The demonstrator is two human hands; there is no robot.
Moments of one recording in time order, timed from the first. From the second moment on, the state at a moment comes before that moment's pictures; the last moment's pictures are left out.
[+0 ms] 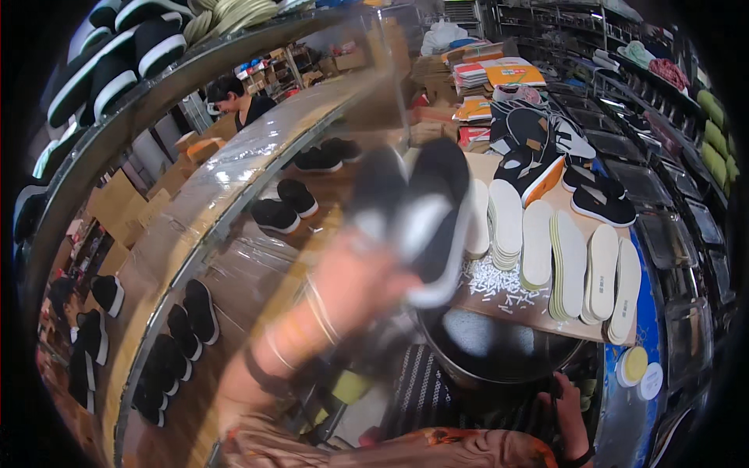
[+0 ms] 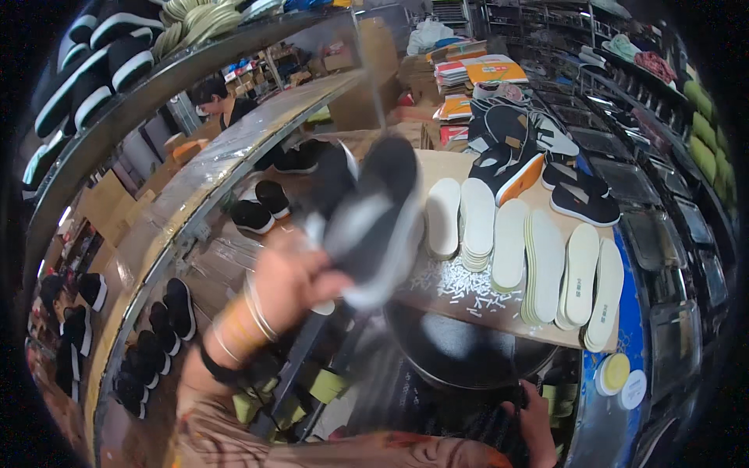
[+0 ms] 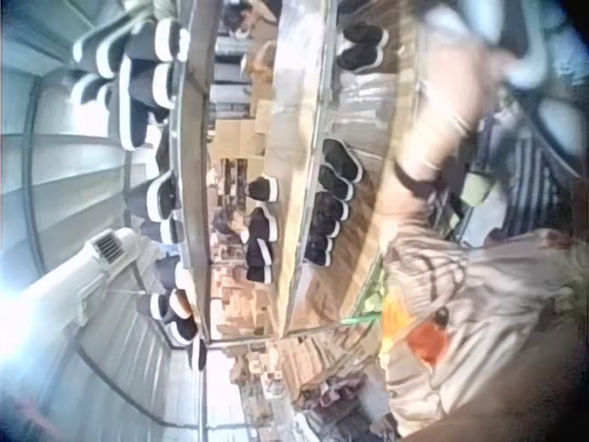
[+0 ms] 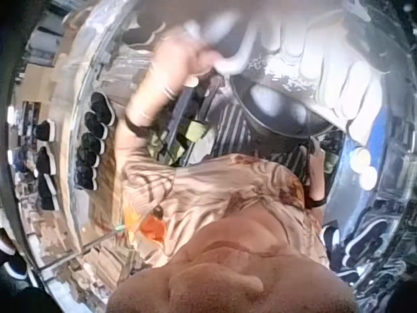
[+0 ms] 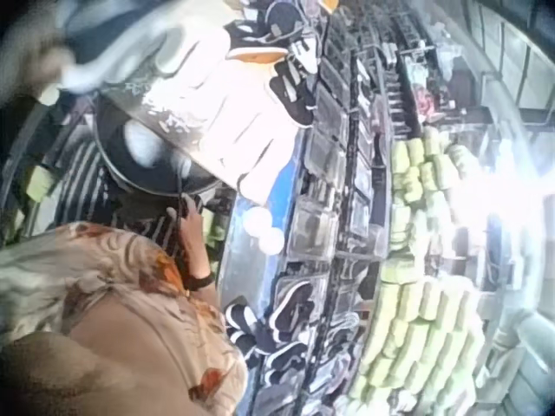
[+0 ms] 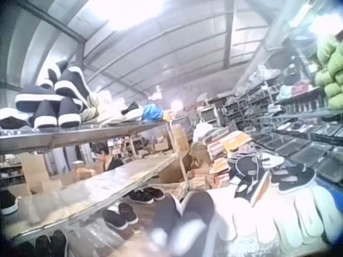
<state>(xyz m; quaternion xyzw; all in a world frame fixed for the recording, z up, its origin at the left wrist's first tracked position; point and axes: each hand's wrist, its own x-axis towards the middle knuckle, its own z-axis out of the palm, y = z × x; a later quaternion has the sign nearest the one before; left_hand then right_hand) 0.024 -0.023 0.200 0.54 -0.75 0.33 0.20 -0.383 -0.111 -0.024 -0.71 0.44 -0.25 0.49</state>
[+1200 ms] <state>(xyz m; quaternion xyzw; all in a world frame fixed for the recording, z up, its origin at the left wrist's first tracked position) -0.045 -0.095 -0.114 0.65 -0.71 -0.21 0.19 -0.635 -0.169 0.035 -0.54 0.83 -0.15 -0.06</state>
